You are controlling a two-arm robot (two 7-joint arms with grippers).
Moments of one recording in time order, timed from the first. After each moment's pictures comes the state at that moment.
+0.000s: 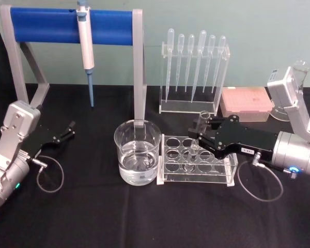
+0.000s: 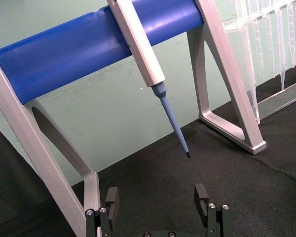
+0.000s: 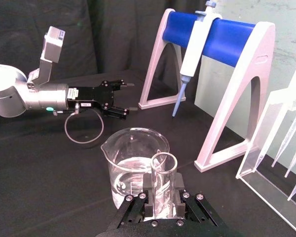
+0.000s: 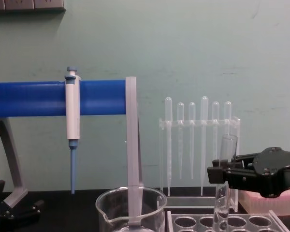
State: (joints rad) left arm -0.20 0.60 0.45 -1.41 -0.25 -0.12 0.03; right arm 0.38 0.68 -0.53 -1.58 0.56 0.09 0.67
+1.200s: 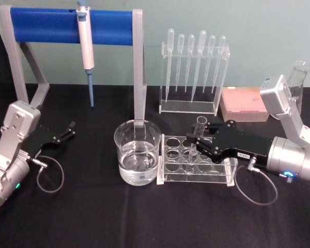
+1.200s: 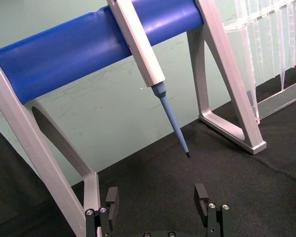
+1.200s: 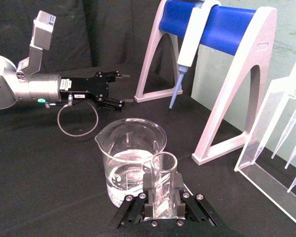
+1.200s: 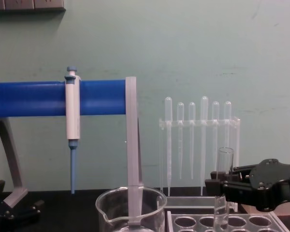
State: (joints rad) left arm -0.20 0.60 0.45 -1.41 -0.25 -0.12 0.03; right arm 0.37 0.65 -0.53 -1.55 0.52 0.08 0.65
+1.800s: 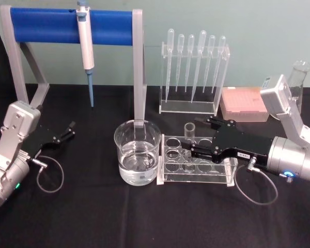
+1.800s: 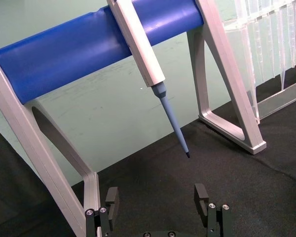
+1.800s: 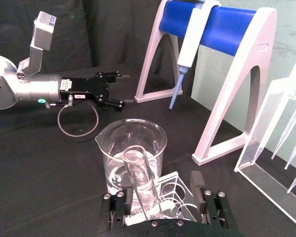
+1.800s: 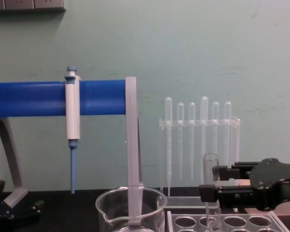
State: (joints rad) left arm -0.20 0.60 0.45 -1.41 -0.25 -0.12 0.03; right arm 0.37 0.66 -0.53 -1.55 0.52 0.08 0.65
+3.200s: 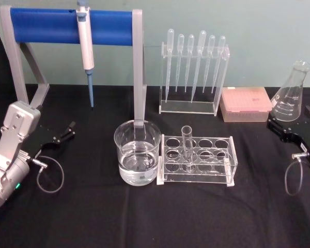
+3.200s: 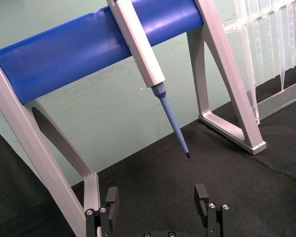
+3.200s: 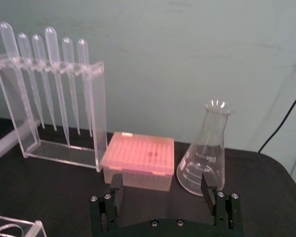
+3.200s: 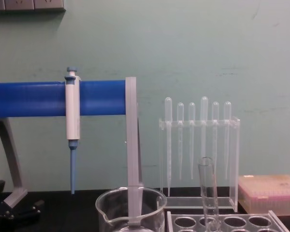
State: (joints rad) left arm -0.20 0.60 0.45 -1.41 -0.25 -0.12 0.03; right arm 0.05 0.50 -0.19 -1.64 0.36 0.10 -0.09
